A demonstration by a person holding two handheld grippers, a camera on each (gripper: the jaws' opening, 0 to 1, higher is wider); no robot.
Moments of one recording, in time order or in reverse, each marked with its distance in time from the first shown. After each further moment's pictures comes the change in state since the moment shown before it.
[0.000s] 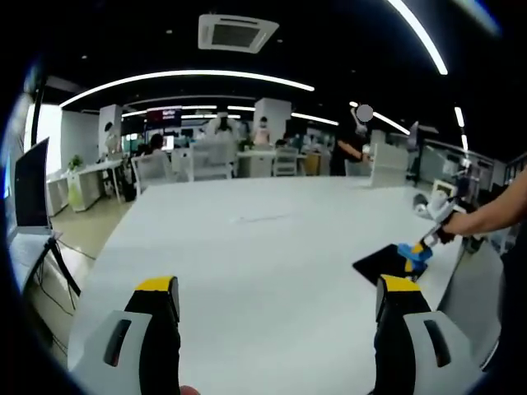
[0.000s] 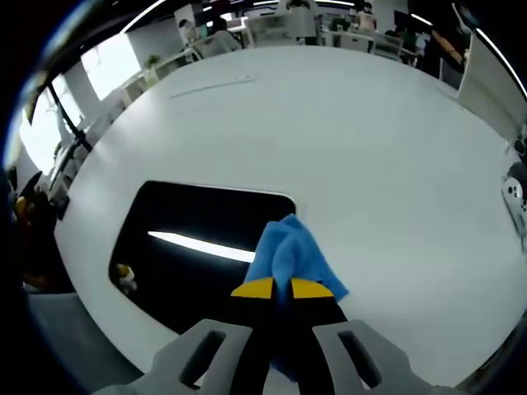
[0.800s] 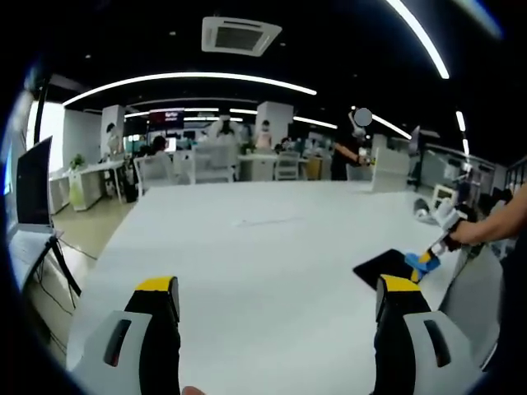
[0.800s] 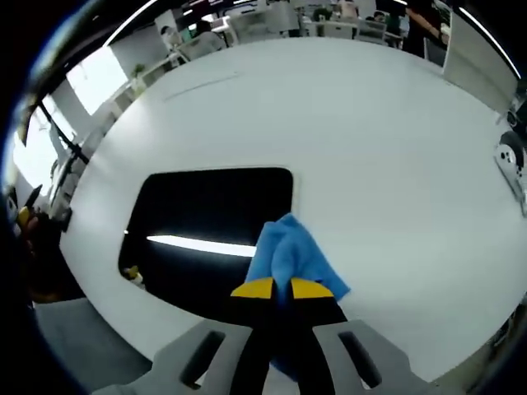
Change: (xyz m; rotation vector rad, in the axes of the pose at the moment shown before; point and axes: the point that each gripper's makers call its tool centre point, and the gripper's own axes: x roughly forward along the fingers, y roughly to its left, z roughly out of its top) left arm -0.004 0.002 0.007 -0.015 -0.031 0.003; right arm -0.012 0.007 -0.024 0.068 0.032 -0.003
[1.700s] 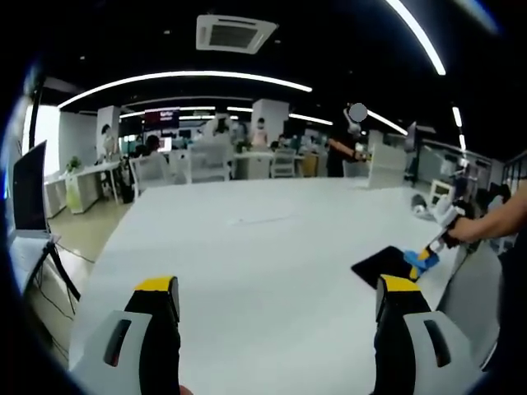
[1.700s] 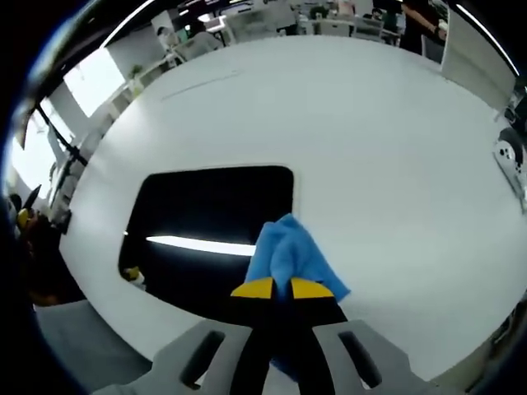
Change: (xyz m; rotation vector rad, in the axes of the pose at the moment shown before) left arm 0.005 -0.003 0.002 0.022 0.018 -0.018; right arm 0.001 0.002 -0.001 0.008 0.000 -0.007
